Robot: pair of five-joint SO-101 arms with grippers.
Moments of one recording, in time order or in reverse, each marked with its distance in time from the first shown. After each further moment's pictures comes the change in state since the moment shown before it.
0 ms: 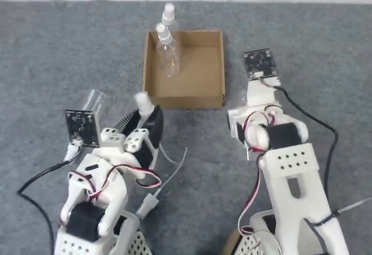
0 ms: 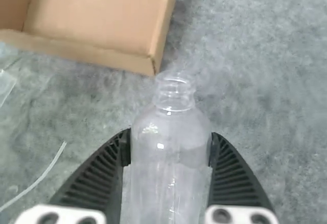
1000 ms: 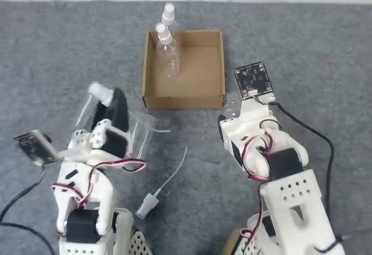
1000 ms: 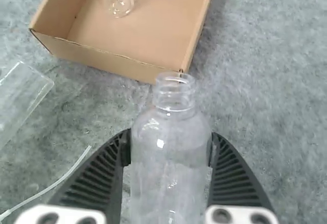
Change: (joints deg) left arm -14.8 -8.4 5.6 -9.1 14.2; right arm -5.2 -14.2 7.5 -2.4 0.0
